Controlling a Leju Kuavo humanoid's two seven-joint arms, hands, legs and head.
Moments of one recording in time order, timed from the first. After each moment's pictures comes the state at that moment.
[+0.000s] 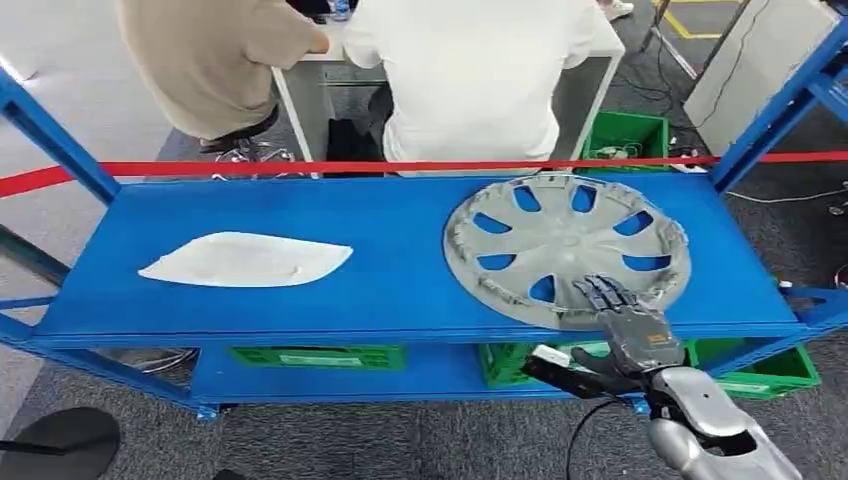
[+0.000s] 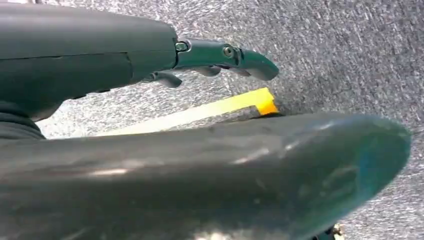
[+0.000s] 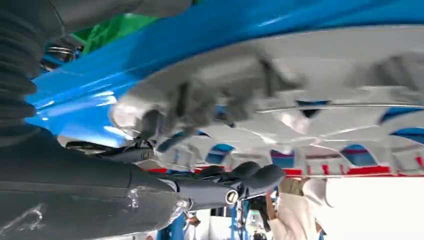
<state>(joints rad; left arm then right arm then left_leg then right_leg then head) -0.03 -0.09 1.22 -0.21 -1.40 -0.13 -0.37 -0.07 -0.27 0.30 -1.20 1.04 -0.05 0.08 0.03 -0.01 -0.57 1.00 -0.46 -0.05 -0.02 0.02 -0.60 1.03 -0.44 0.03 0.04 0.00</state>
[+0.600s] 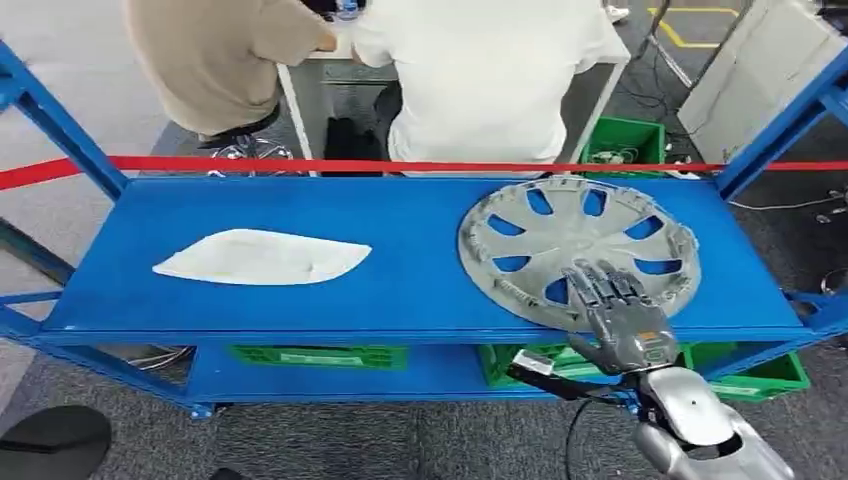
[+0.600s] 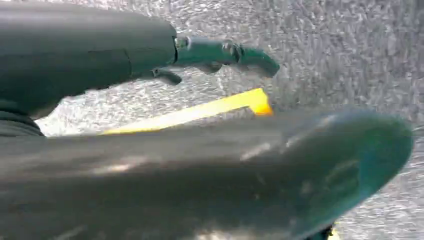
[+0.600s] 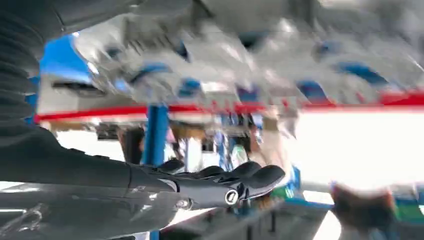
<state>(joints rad) -0.04 -0.09 1.22 -0.21 -1.41 -0.13 -0.39 -0.07 -0.27 0.34 -1.26 1.26 -0.26 0.11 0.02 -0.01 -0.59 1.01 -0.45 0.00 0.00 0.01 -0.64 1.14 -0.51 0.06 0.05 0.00</state>
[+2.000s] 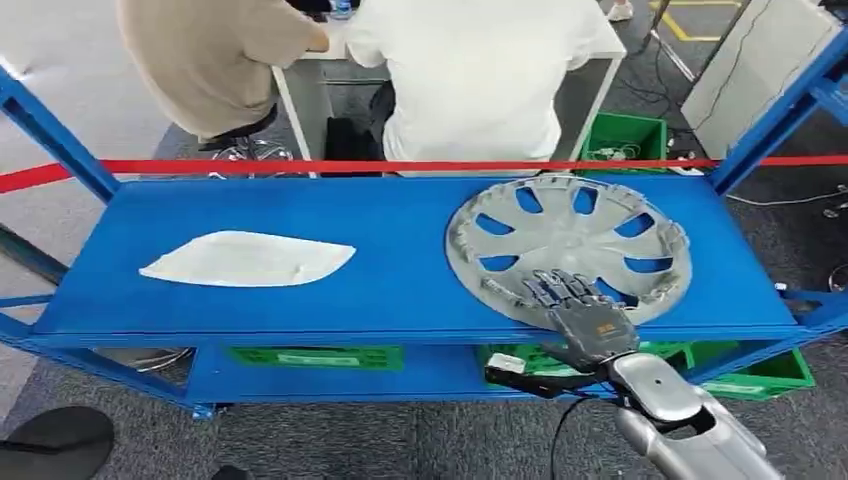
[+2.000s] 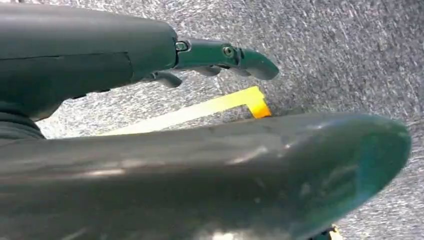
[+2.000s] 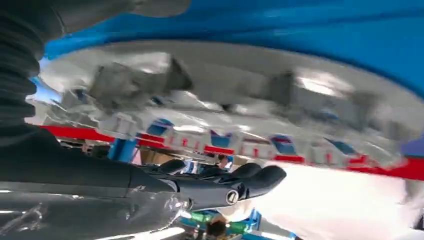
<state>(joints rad) -0.04 -0.08 1.22 -0.21 -1.44 -0.14 -0.39 -0.18 -0.25 0.44 -1.11 1.20 -0.06 0.07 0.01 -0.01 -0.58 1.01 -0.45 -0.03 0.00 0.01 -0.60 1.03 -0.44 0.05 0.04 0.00</state>
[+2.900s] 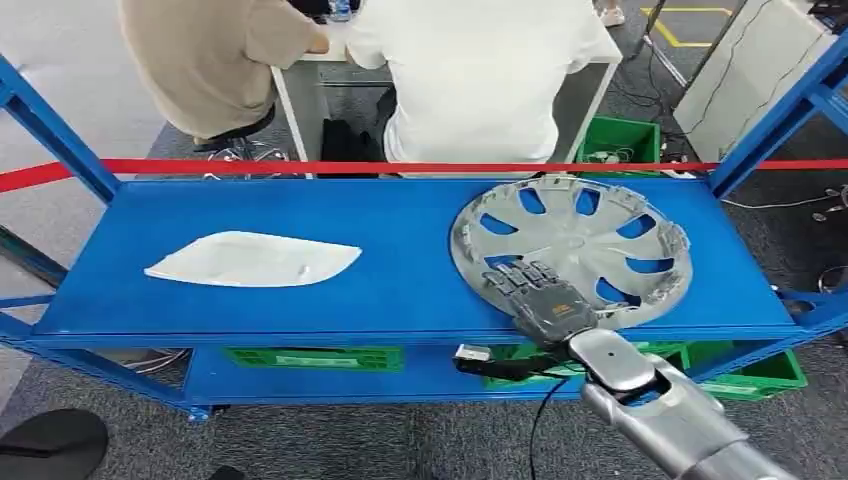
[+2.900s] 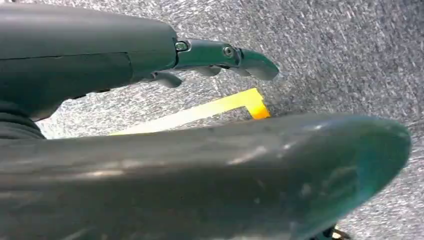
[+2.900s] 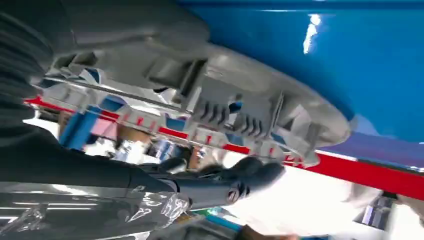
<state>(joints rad) -0.04 -0.08 1.22 -0.21 -1.45 -0.14 -0.39 -0.39 -0.21 0.63 -0.90 1.26 -0.04 0.10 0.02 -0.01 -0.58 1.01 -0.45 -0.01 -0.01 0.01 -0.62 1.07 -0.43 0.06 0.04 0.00</state>
